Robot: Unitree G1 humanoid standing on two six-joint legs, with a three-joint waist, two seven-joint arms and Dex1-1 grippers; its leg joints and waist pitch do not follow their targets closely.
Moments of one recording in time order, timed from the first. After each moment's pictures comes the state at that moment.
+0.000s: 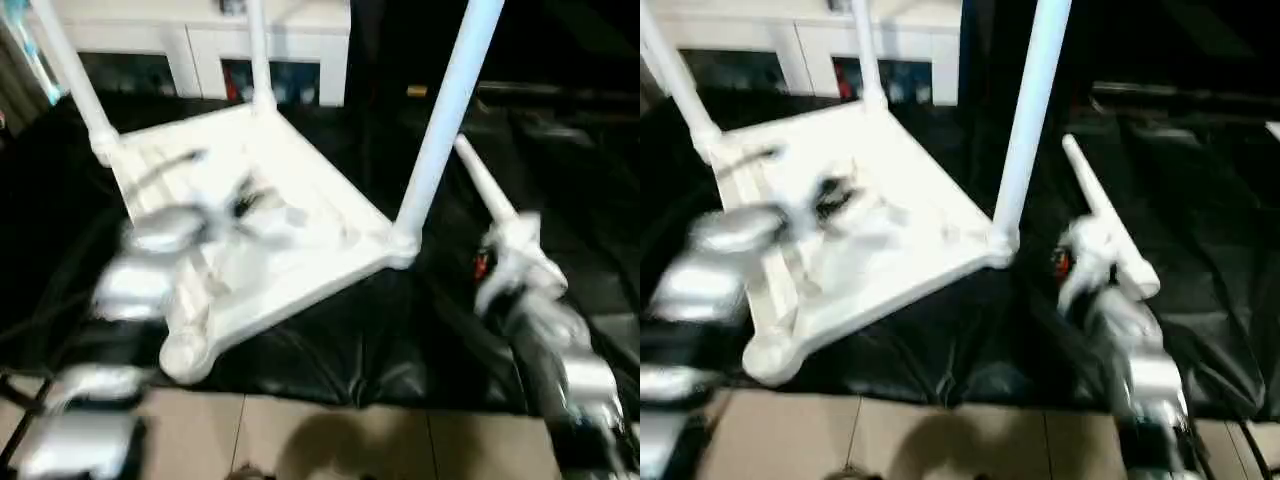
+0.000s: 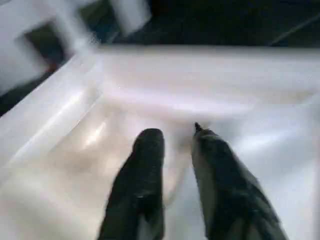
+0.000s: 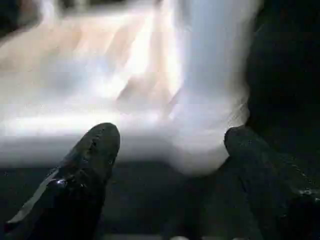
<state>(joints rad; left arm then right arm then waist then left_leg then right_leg) -0.59 0.41 0.05 0.33 0.13 0.41 -0.53 -0.16 -0.29 -0.02 0.15 0.25 0.28 0.62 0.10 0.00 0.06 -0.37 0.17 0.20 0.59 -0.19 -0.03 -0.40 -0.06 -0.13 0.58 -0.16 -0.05</state>
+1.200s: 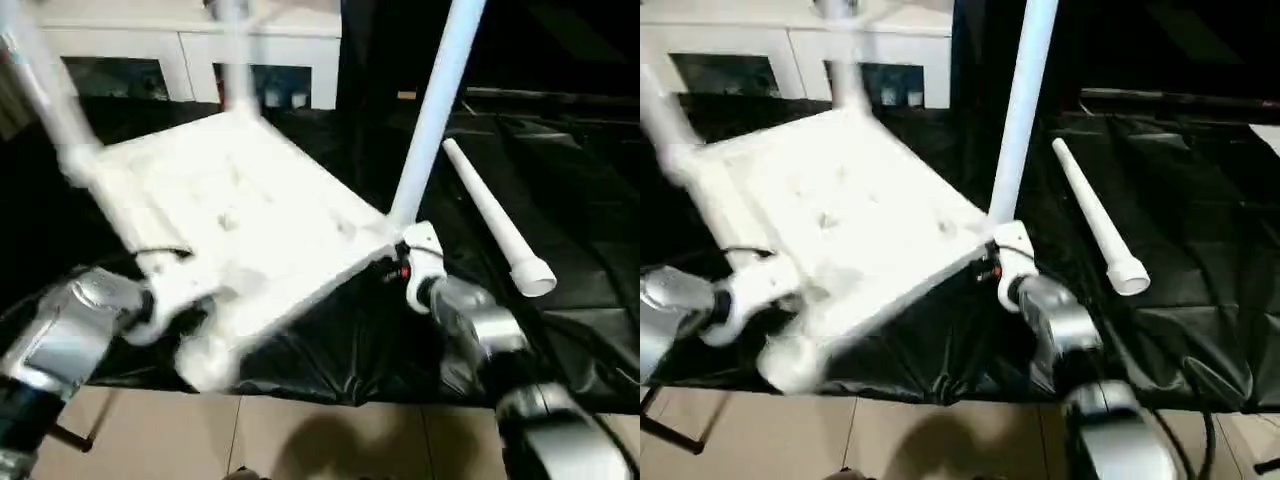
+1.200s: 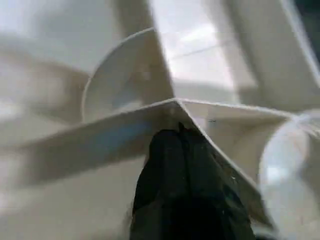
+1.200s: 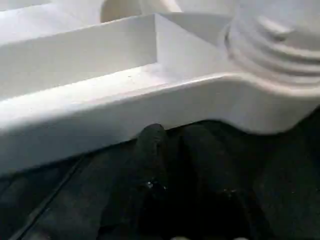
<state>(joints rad) -0.35 0.71 -0.31 -0.01 0.08 0.65 -1.15 -0.65 -0.14 0.05 0.87 0.08 0.23 0.40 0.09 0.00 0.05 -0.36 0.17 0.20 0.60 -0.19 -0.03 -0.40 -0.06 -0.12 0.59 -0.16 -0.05</state>
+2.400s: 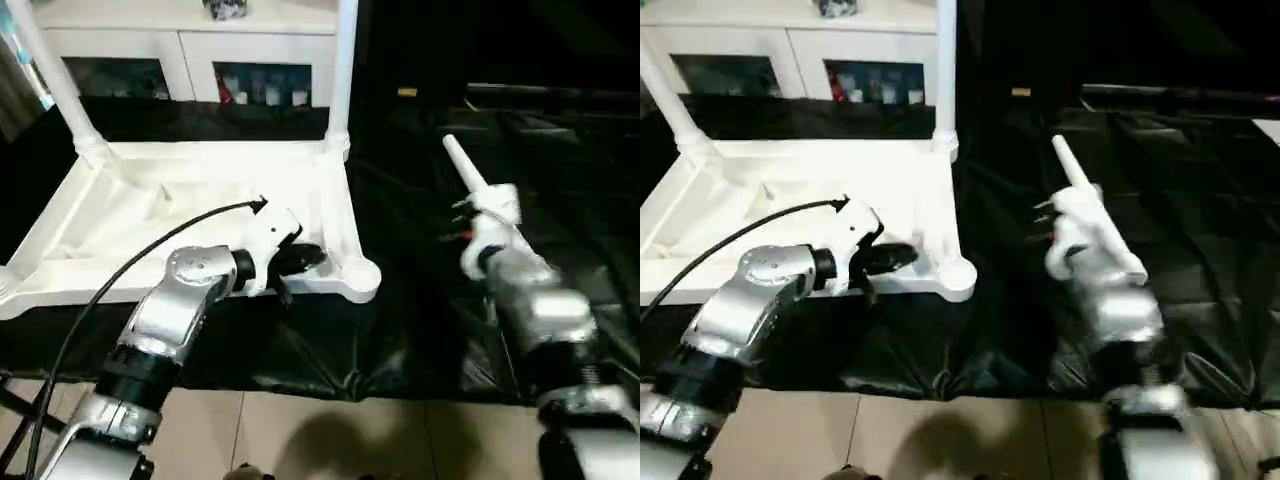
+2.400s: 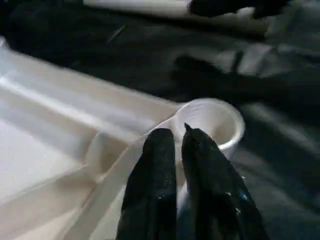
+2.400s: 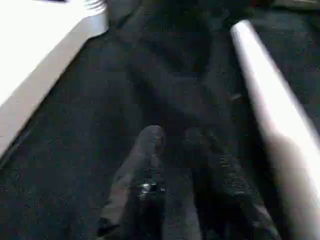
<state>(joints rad) -0.50 0.33 -0.20 0.17 -0.09 0.39 -0.84 -0.63 -0.31 -0.12 0.56 0.10 0.41 0.26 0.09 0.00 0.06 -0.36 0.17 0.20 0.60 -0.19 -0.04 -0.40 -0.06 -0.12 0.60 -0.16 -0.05</state>
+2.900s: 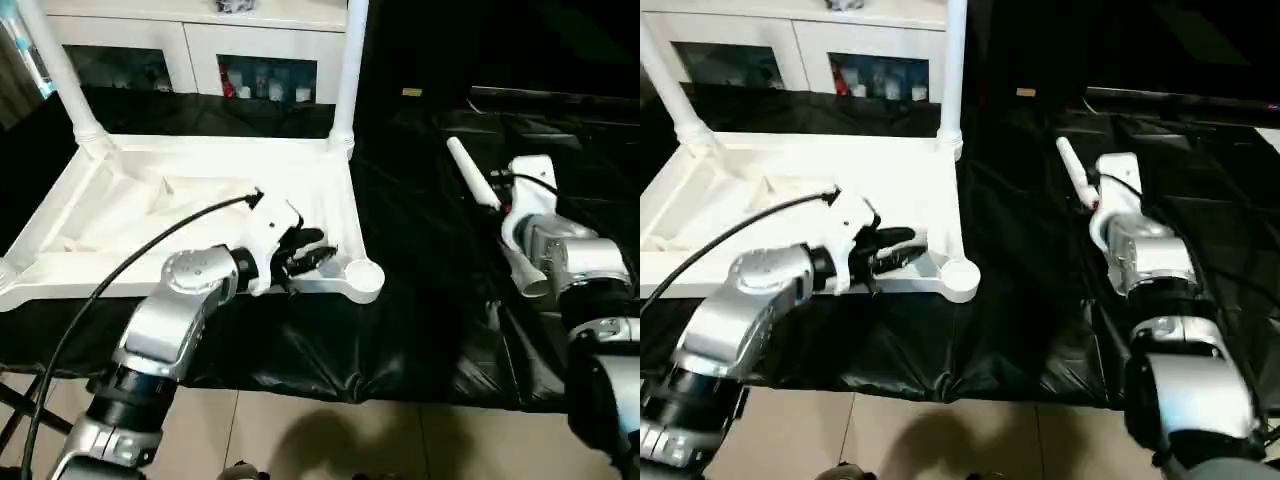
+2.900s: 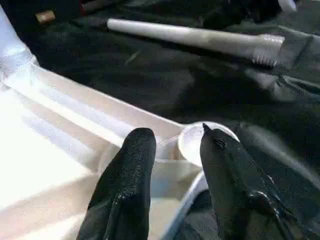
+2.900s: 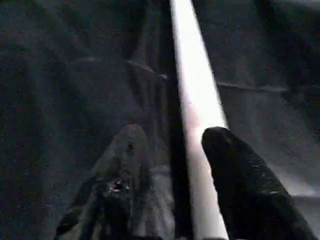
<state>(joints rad) -0.41 0.31 -0.17 -0.03 -0.11 0.50 -0.75 -0.91 -0.45 -0.13 1.04 0.05 0.41 0.22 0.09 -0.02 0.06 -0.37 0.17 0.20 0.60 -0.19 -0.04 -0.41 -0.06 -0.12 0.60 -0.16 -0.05</state>
